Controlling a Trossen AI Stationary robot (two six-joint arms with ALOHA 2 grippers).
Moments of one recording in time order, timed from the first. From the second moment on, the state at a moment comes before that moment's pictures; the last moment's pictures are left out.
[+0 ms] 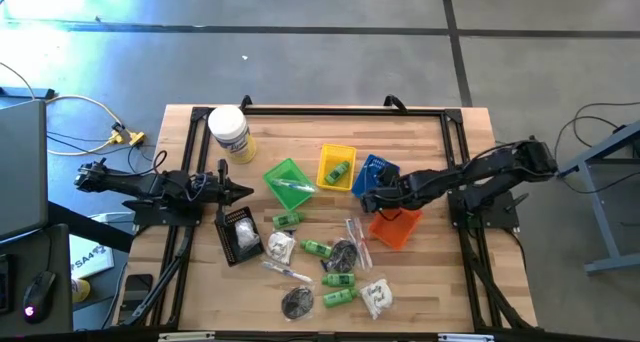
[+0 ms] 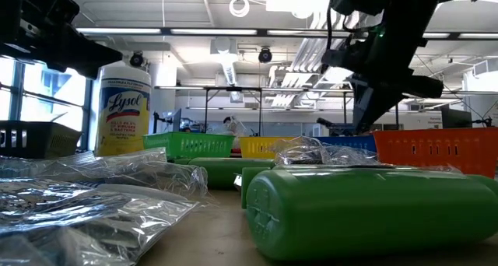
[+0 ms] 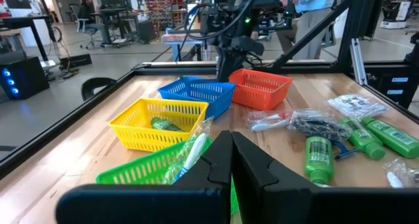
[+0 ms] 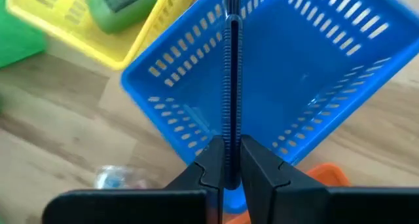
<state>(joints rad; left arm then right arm) -0.20 0.05 0.06 -0.03 -0.30 0.01 0.13 1.47 0.90 -0.71 0.41 1.33</state>
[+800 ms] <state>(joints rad) -0.20 0.05 0.06 -0.03 -0.30 0.03 0.08 1.50 0.90 -0.72 0.38 1.25</state>
